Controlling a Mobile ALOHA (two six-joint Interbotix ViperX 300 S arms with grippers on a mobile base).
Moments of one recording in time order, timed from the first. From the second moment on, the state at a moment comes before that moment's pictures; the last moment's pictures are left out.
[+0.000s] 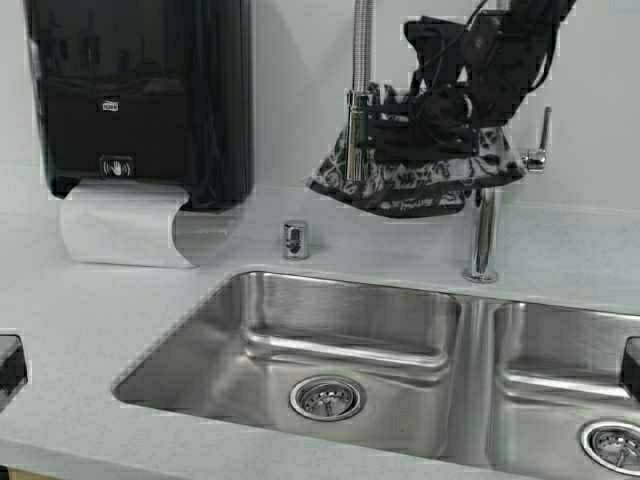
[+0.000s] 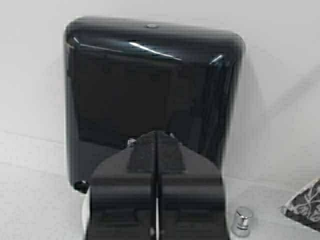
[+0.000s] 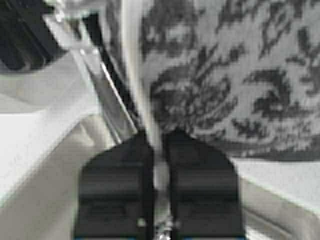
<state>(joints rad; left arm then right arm) 0.00 -1.19 1.33 0.09 -0.29 -0.19 0.39 0.45 0.51 -0.04 -0.57 0.21</state>
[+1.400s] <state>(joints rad) 0.00 -1.18 1.35 0.09 -0.26 -0.18 0.50 -0.43 0.62 -0.17 -0.35 0.21</state>
